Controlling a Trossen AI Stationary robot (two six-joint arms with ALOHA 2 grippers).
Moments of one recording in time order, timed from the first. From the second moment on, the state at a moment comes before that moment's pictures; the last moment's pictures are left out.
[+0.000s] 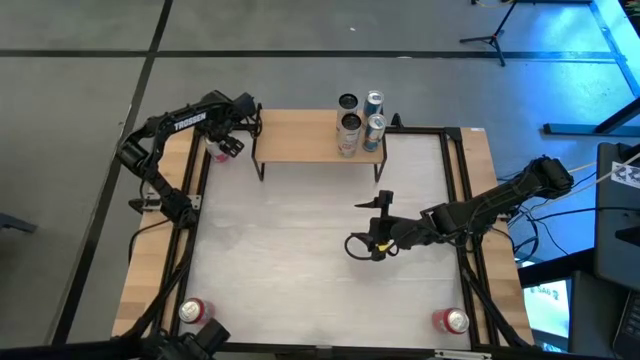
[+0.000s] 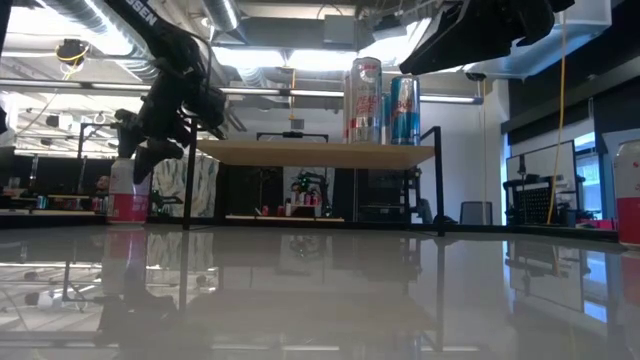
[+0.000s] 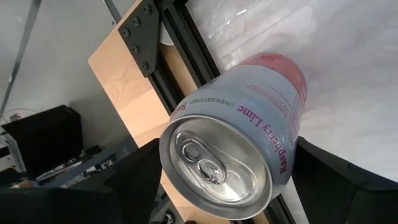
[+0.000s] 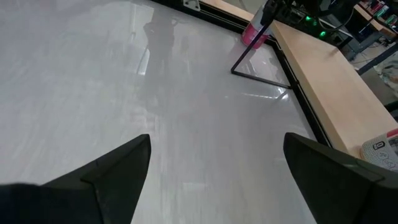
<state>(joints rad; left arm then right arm) 0.95 1.63 1.15 -1.24 -0.49 -0.15 0.39 1.31 0.82 -0.10 0.60 -0.09</state>
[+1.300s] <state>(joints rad) 0.63 1.51 1.15 -1.53 -0.45 -0.36 0.39 1.31 0.82 -0.10 0.60 -0.09</state>
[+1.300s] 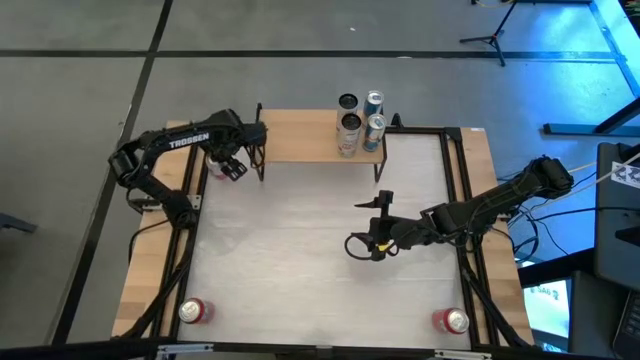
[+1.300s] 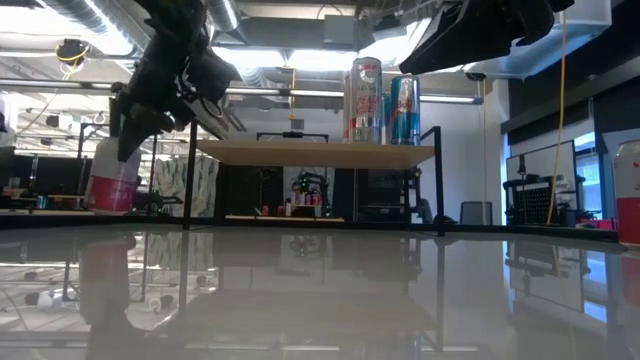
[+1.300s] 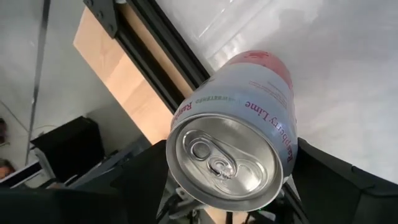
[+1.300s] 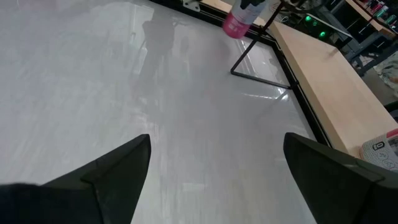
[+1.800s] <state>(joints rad) 0.34 1.51 1.15 -1.57 -0.31 -0.50 0.39 1.31 0.82 -0.10 0.60 -0.11</state>
